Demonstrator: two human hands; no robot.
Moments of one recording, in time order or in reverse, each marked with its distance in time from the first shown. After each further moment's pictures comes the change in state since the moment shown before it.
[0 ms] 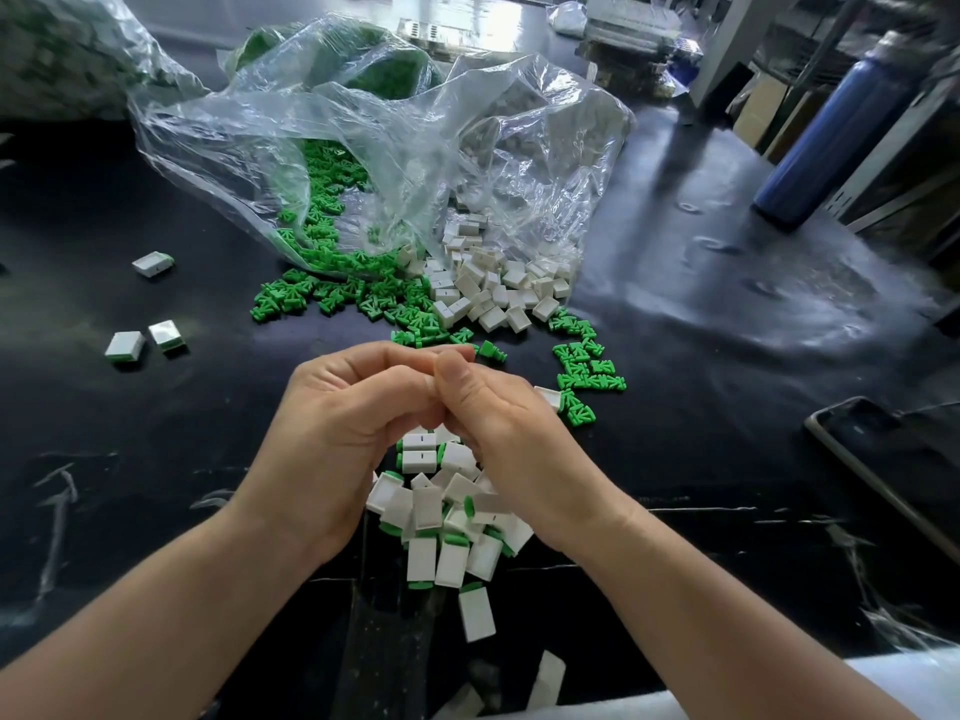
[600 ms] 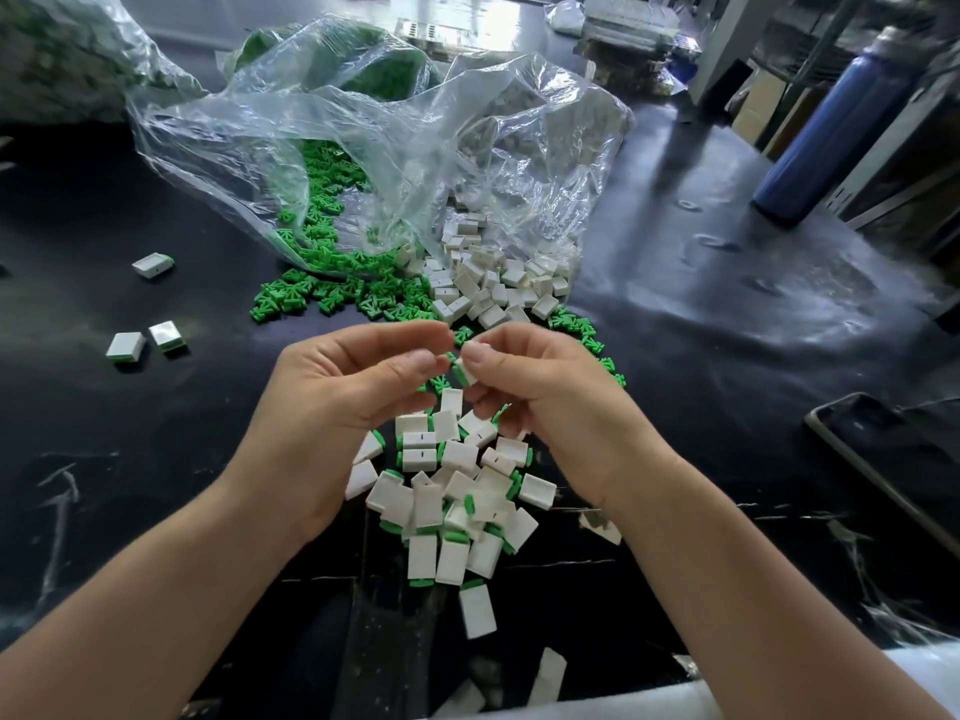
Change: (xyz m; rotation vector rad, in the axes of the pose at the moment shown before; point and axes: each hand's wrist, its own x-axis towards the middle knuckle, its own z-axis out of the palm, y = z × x) left_hand 0.009 0.001 -0.010 0.094 0.074 0.028; right_hand 0.010 -0.005 -0.027 0.291 0.015 0.152
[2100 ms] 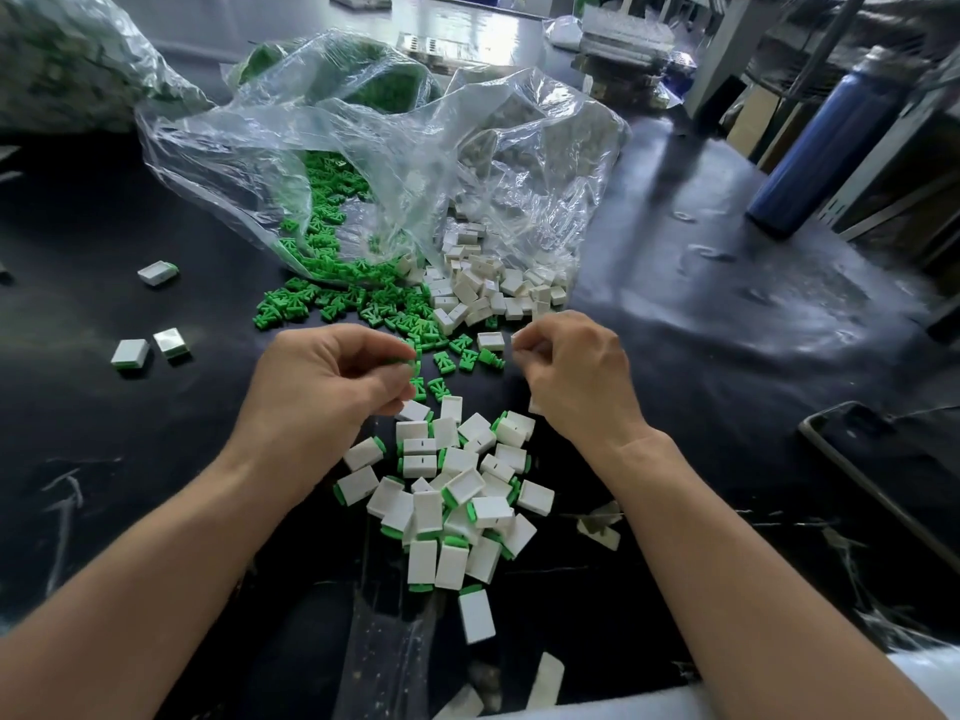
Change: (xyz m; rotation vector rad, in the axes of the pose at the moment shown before) left_hand 0.015 -0.002 -0.010 0.396 0.117 0.089; right_hand 0.036 0.023 -0.029 -0.901 0.497 -0.270
